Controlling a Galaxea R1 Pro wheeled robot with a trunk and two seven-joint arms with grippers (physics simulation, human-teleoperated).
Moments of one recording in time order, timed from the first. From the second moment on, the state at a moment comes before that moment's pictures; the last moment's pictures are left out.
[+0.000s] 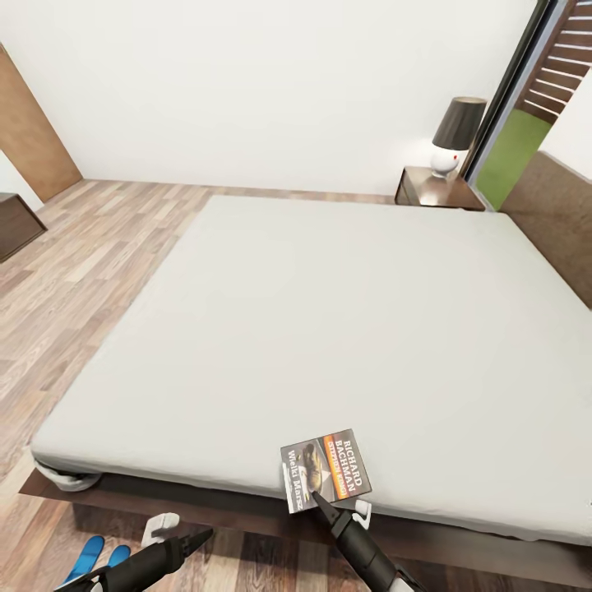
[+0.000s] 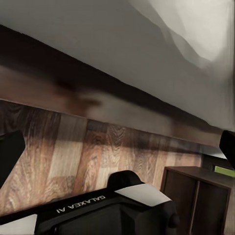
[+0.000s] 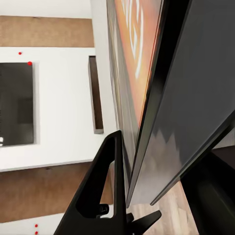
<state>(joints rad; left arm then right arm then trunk) -0.34 0.24 -0.07 -0.46 0.51 0.17 -0.86 -0.47 0.09 0.05 -0.16 -0.85 0.01 1.18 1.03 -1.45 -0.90</state>
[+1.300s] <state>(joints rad) -0.34 0.24 -0.07 -0.46 0.51 0.17 -0.86 -0.47 0.09 0.06 -0.16 -0.84 0.01 1.19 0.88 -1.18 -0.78</state>
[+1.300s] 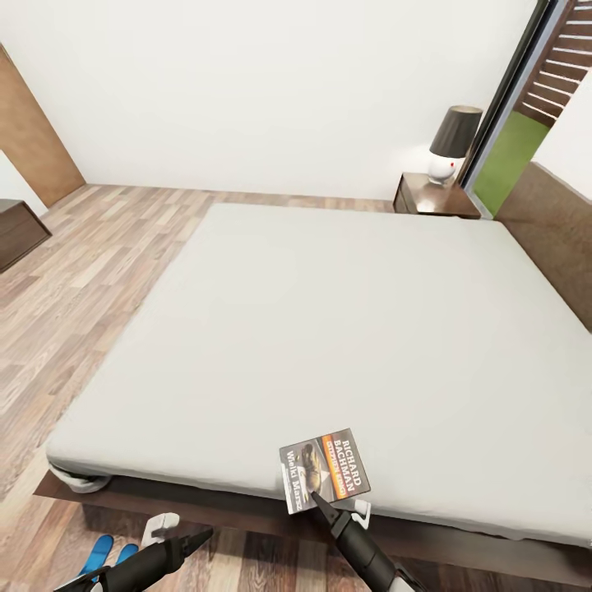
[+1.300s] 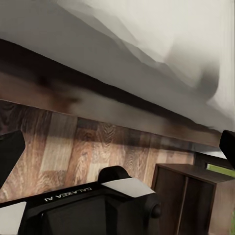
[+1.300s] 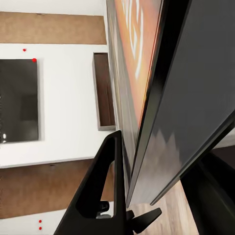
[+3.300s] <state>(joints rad) -0.34 0.24 -0.07 -0.46 0.51 0.17 -0.86 -0.47 0.01 0.08 -0.16 -0.58 0.02 1.10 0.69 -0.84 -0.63</state>
